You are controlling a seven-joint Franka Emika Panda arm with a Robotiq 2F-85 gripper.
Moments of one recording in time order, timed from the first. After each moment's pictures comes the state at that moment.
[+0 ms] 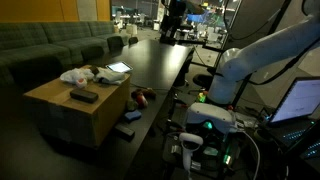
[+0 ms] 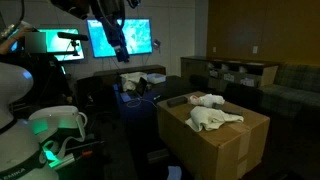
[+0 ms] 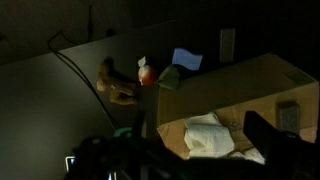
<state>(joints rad) -0.11 -0.89 0.03 -2.61 -0.07 1.91 0.19</state>
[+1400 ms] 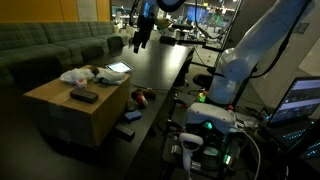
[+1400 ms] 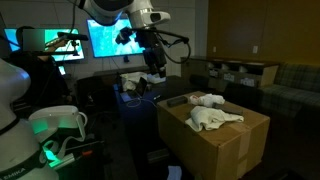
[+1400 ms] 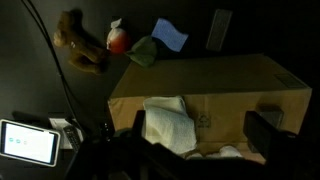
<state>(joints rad) -0.03 -0.43 0.09 -2.49 -0.09 2.26 0.09</state>
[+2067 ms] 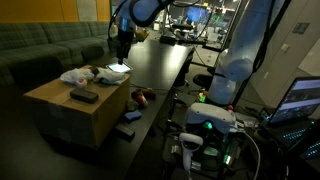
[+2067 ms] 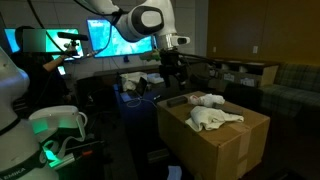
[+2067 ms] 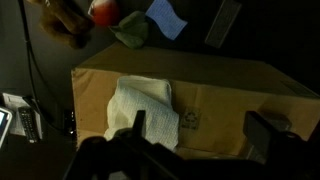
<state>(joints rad) 0.01 -0.06 0.08 -2.29 -0.12 2.37 -0.06</state>
